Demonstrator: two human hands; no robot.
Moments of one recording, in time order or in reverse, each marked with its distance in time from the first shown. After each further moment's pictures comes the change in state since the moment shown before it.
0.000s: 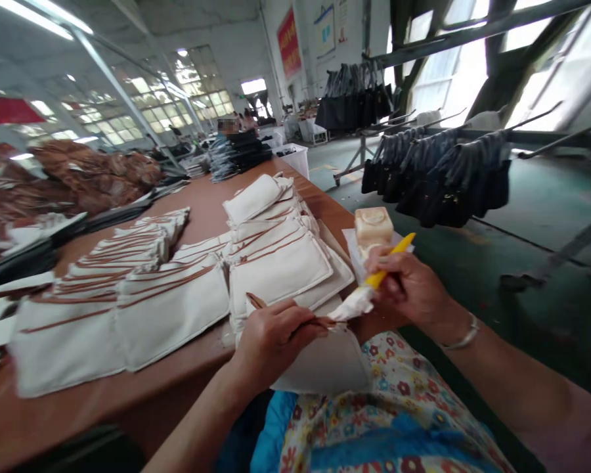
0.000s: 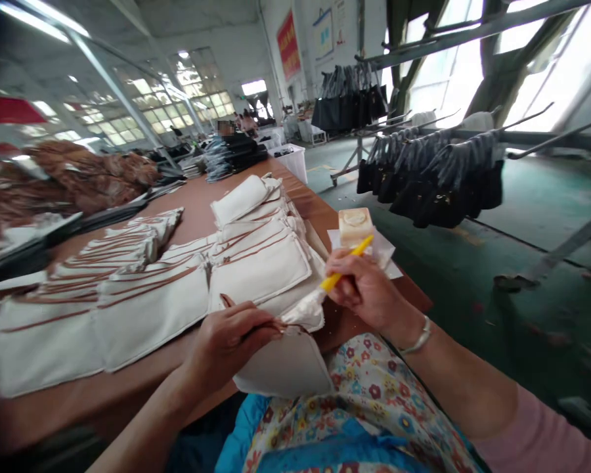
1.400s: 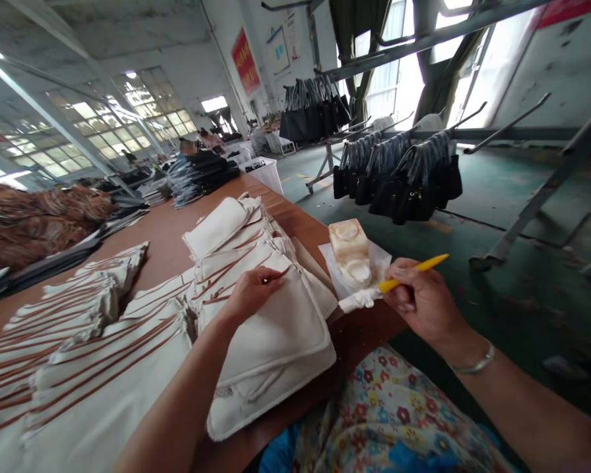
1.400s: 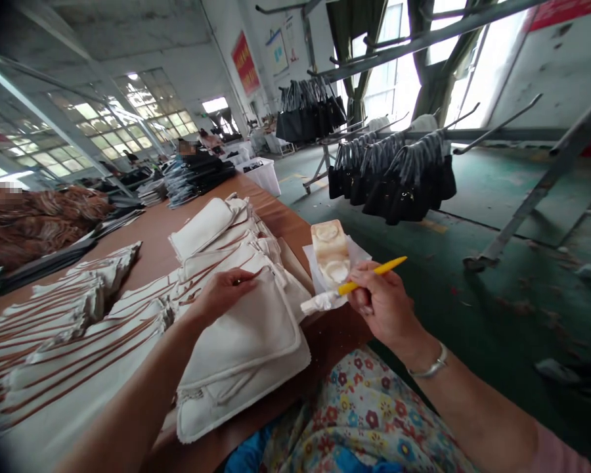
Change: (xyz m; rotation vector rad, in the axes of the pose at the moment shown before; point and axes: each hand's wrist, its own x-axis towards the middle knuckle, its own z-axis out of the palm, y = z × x) left_hand 0.138 -0.147 0.040 -0.125 -0.219 -0.376; right_hand 0.012 -0.003 -0.069 -0.052 0.357 -0.306
